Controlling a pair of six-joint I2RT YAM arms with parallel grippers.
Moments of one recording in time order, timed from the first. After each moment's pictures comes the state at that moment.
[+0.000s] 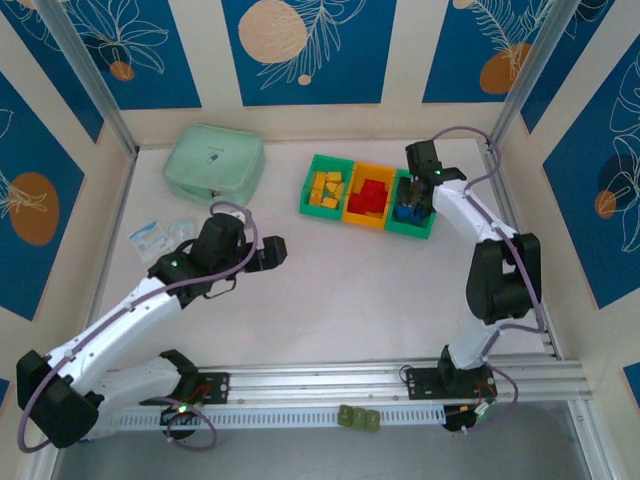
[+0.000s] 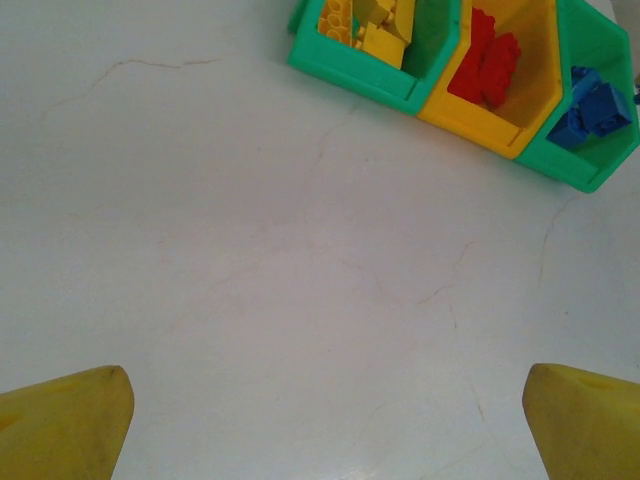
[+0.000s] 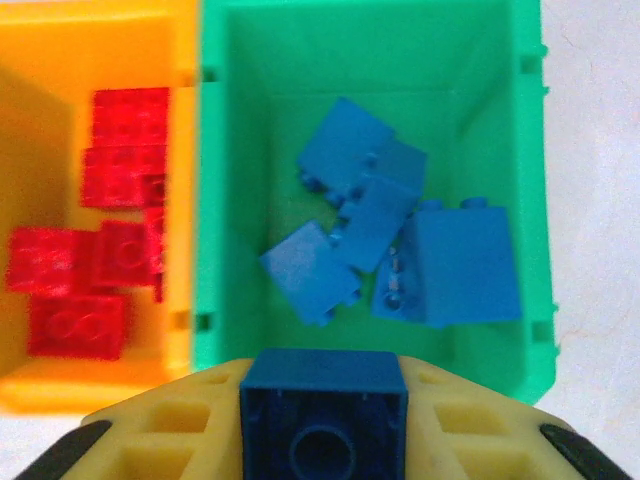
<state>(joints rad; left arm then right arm) -0.64 1.04 0.89 -0.59 -0.02 -0.68 0.18 1.75 1.39 -0.69 0.15 0.43</state>
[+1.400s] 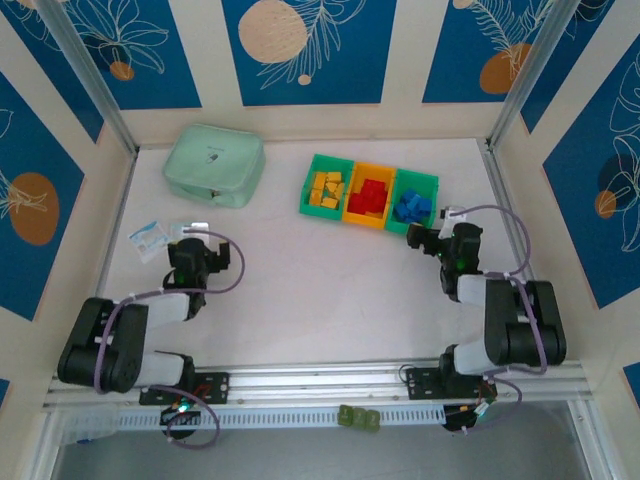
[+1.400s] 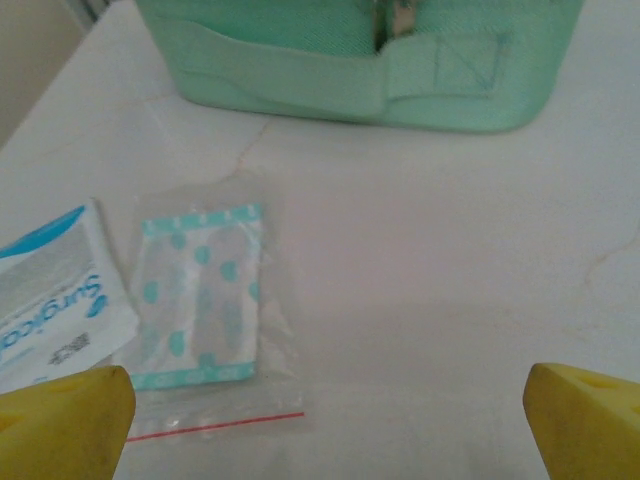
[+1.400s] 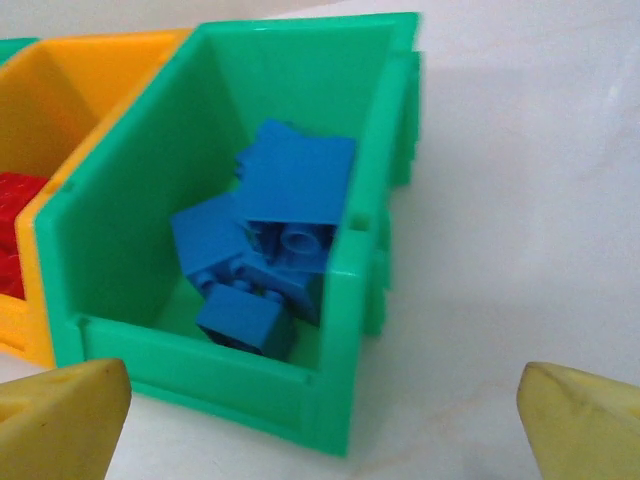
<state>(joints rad) -0.16 1.36 0.31 0.56 -0.29 0.01 -0.04 1.46 0.38 0.64 -0.15 0.11</state>
